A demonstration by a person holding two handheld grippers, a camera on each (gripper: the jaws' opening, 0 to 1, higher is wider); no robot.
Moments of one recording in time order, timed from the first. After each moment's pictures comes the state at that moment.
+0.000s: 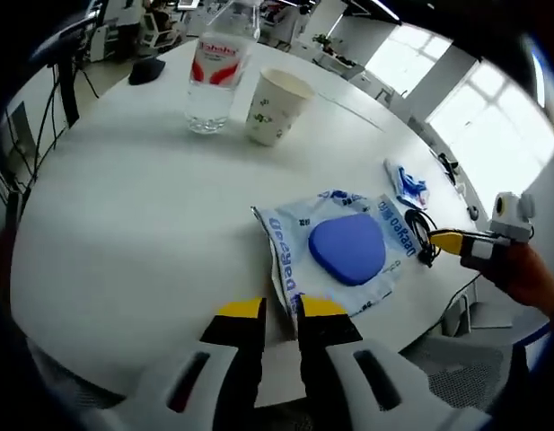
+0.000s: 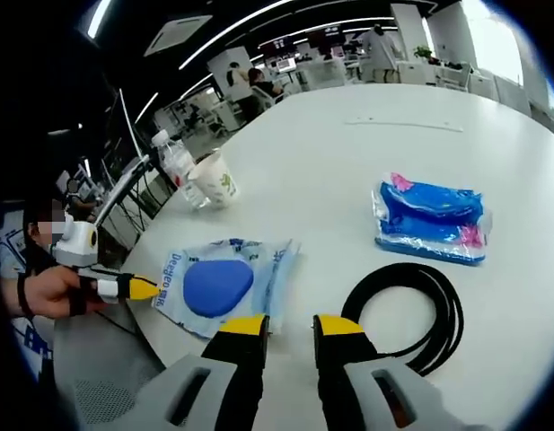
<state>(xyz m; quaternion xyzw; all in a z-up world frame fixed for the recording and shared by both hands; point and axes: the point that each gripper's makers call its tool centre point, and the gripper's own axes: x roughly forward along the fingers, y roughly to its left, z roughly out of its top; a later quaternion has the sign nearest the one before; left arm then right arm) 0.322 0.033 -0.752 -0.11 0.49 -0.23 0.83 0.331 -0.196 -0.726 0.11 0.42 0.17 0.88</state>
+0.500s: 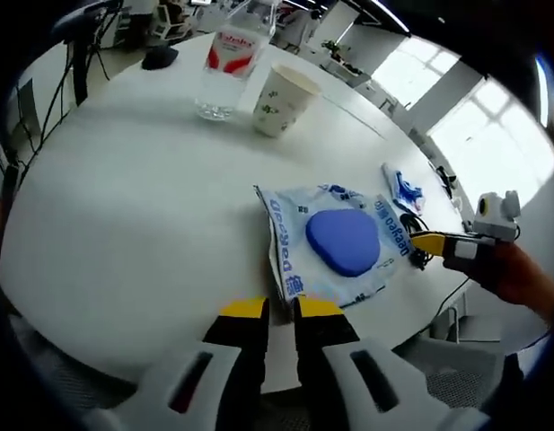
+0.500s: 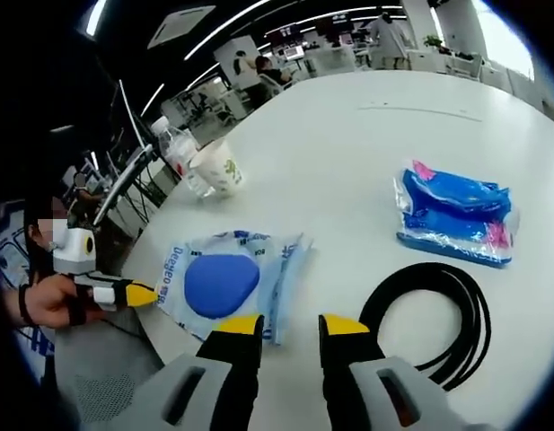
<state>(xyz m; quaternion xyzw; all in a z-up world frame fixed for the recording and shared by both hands) 0.310 0.033 -0.755 -0.15 0.49 -0.22 0.83 0.338 -0.177 -0.740 0.12 0.44 0.20 0.87</state>
